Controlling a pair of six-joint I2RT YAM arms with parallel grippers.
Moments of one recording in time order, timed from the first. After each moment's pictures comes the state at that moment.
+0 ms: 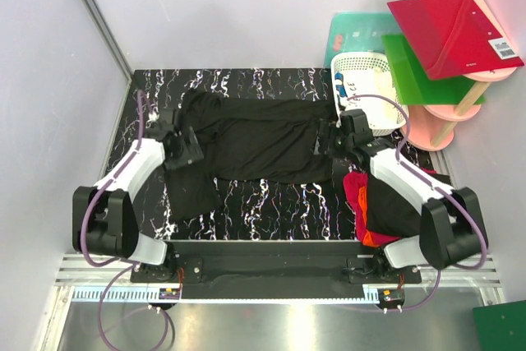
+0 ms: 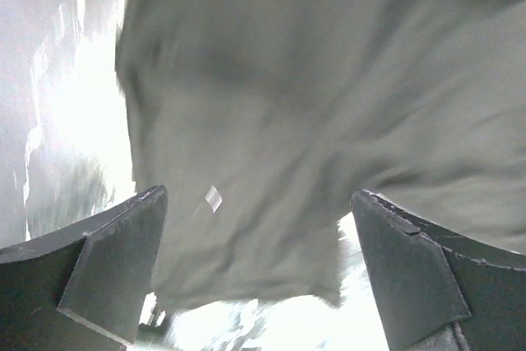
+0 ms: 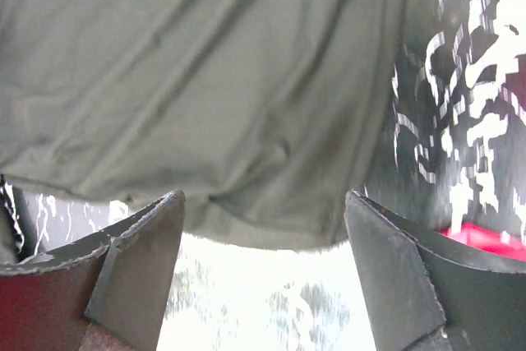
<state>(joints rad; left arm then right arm) -0.12 1.43 1.01 -0.70 -0.15 -0.50 0.36 1.41 0.91 -0.22 -0.02 0.44</state>
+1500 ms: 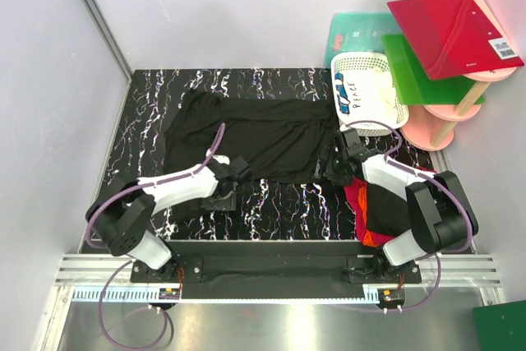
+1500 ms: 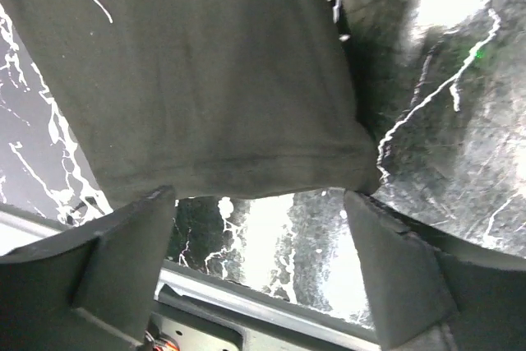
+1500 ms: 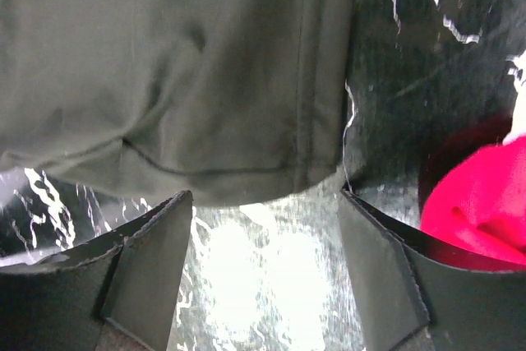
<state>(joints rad) -0.78 1.51 0.83 -0.89 -0.45 -0.84 0.36 1.50 0.76 -0.28 -0.08 0.62</state>
